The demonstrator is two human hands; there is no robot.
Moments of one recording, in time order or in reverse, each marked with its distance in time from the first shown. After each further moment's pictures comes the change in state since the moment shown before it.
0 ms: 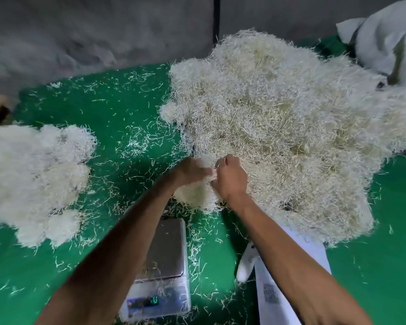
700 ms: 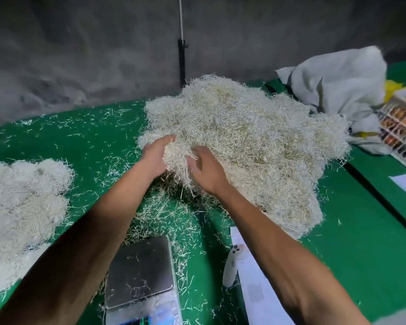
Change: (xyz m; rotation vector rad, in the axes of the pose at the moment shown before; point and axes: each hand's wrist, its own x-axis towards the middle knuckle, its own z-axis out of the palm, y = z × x) left_hand -0.038 0.069 -0.080 -1.135 0.303 -0.091; right_hand 0.000 -0.028 -0.103 0.501 0.126 -0.143
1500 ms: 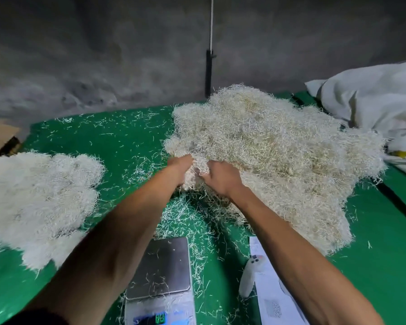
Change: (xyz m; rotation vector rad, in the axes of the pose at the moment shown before) left_hand 0.013 -0.023 -0.019 0.551 0.182 -0.075; right_hand 0.011 -0.039 0.005 -0.568 -0.290 -0.069
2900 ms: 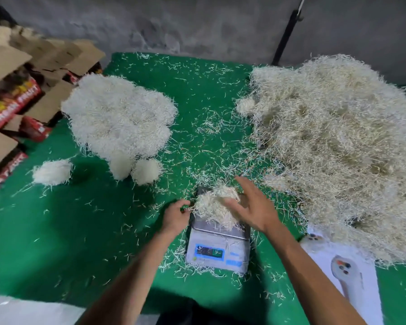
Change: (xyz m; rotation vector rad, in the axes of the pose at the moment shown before) left_hand -0.096 -0.361 -0.121 0.115 0.153 0.031; right_hand -0.118 -0.118 0.141 0.278 -0.161 -0.125
